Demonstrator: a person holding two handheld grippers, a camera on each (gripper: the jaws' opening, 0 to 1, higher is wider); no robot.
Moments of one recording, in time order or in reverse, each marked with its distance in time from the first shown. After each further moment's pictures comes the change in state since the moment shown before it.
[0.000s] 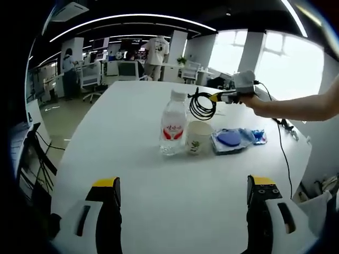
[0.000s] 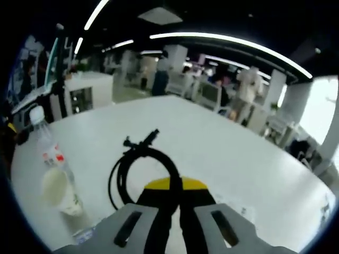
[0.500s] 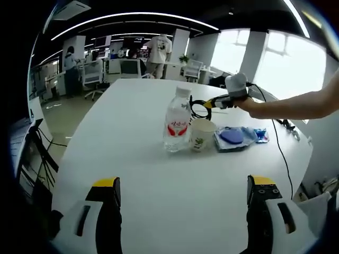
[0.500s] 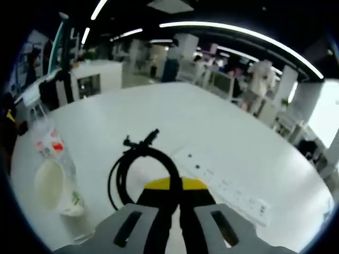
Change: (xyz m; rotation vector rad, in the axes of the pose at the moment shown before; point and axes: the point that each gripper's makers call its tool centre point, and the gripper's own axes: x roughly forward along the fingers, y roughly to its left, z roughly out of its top) left arm -0.004 0.010 -0.007 -0.014 0.011 0.019; right arm 0.027 0.040 -0.016 -0.042 0.079 0.069
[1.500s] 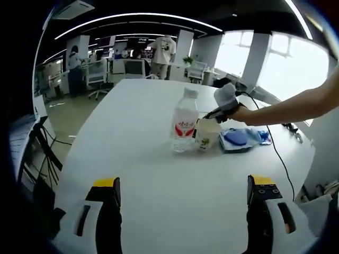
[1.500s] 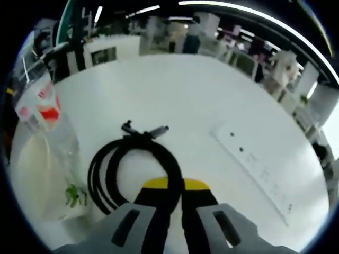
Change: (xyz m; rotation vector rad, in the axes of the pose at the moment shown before) left arm -0.004 0.014 -0.002 -0.017 -0.010 0.030; right arm 0.063 0.060 -0.048 -0.115 0.175 0.131
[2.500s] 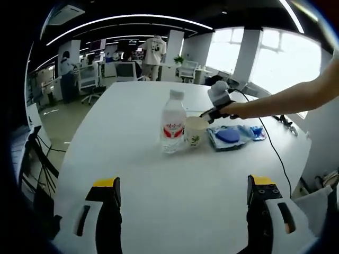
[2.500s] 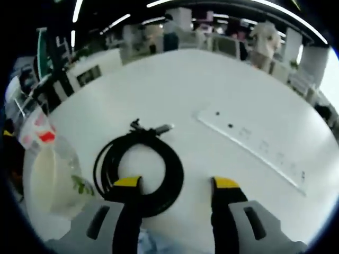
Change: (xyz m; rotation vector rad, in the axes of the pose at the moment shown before) left arm 0.005 -0.019 0.003 0.059 0.011 -0.054; right arm -0.021 -0.020 -0.028 0.273 0.059 0.025
